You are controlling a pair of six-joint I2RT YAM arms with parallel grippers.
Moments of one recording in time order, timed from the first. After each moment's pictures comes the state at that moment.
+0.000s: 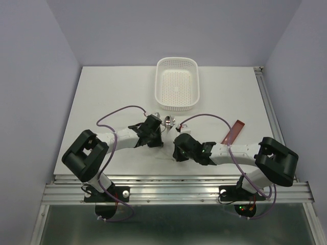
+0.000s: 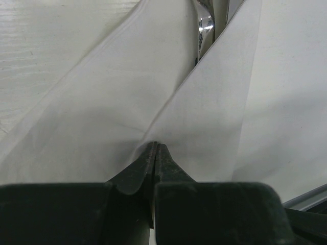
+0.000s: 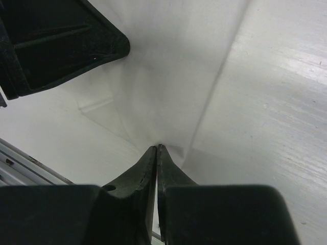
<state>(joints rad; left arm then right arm) -0.72 1.56 0.75 -0.18 0.00 -0.77 1.05 1.48 0.67 -0.01 0.22 0.76</state>
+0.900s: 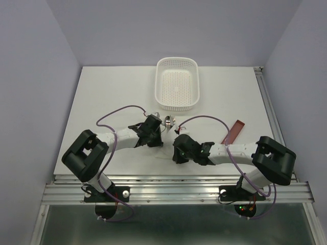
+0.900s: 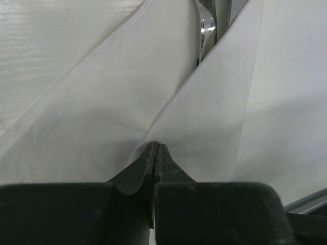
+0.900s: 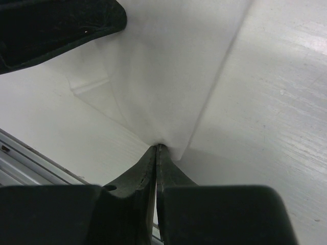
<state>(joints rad) -0.72 1.56 0.75 -0.18 -0.01 -0.77 1.06 1.51 0.69 -0.06 0.16 0.77</state>
